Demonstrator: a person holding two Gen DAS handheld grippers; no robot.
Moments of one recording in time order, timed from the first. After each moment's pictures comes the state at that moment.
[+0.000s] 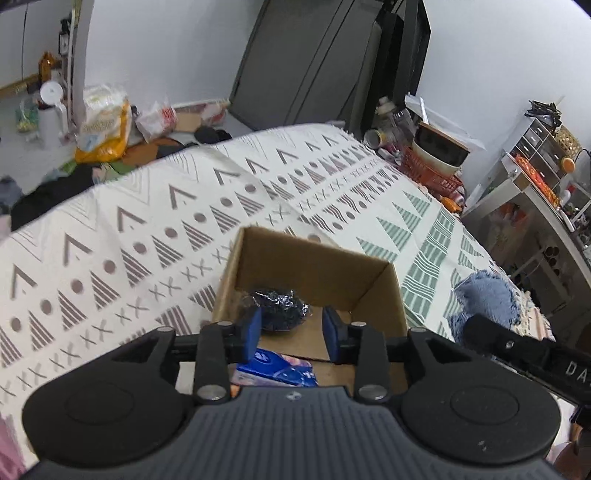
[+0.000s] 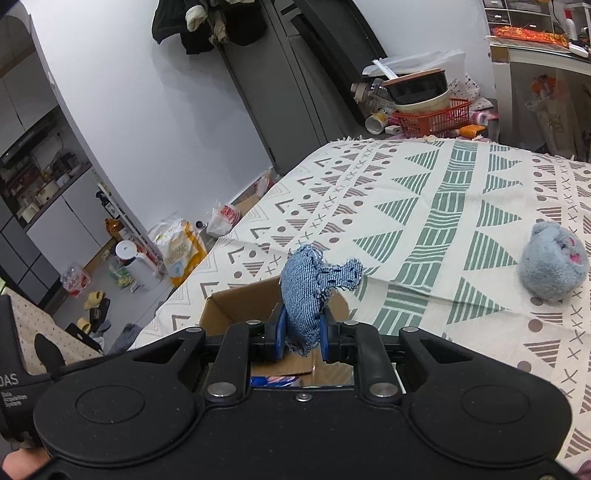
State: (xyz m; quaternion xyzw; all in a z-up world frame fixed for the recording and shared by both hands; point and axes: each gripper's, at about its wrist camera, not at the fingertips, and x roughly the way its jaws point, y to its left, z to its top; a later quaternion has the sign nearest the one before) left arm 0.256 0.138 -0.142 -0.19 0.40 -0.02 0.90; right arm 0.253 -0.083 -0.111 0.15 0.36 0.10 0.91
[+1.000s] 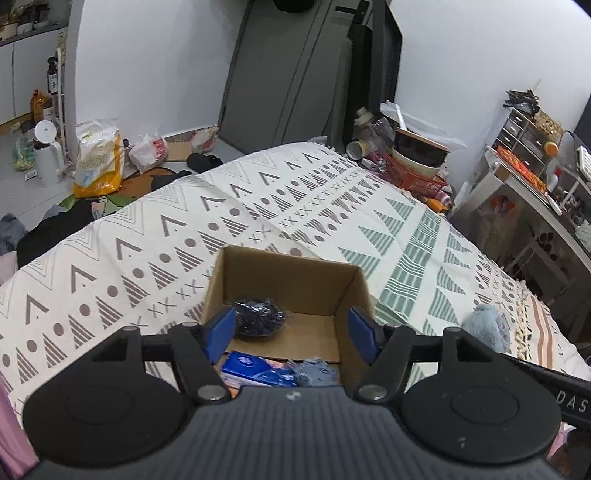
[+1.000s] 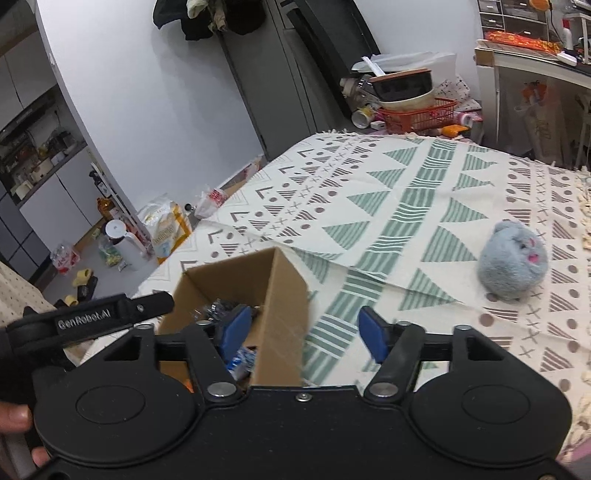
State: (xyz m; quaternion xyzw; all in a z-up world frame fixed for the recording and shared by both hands) left arm 0.237 0.109 -0.116 -0.14 0.38 -0.03 0.92; right arm 0.230 -0.125 -0.106 0.12 0.38 0.10 0.91
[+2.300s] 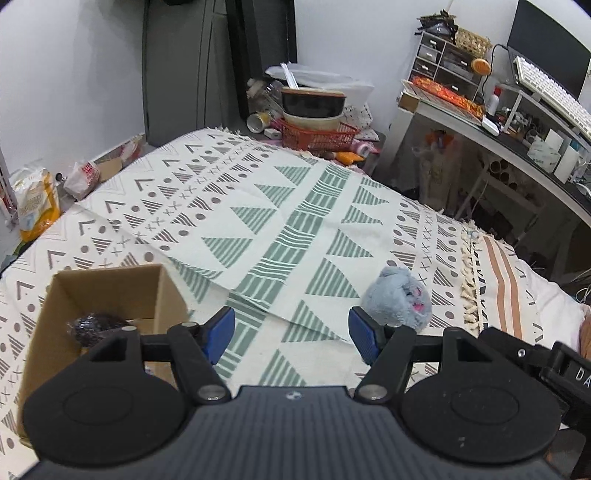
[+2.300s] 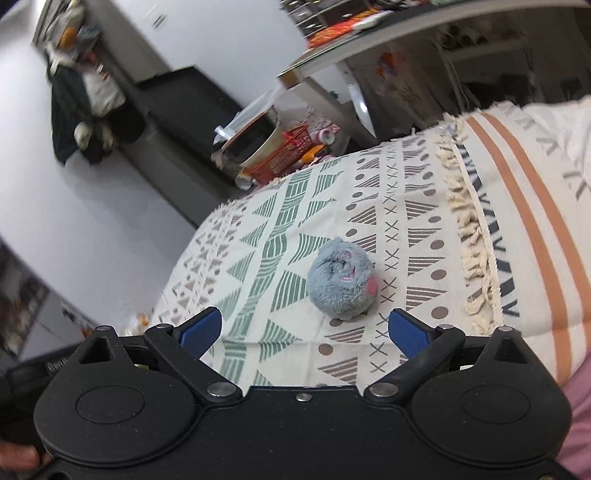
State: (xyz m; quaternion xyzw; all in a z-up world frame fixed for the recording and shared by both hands) left arm 0.266 -0.085 -0.098 -0.04 0.40 -0.10 0.91; right arm 0.201 -0.330 -0.144 0.32 0.31 -0.02 0.89
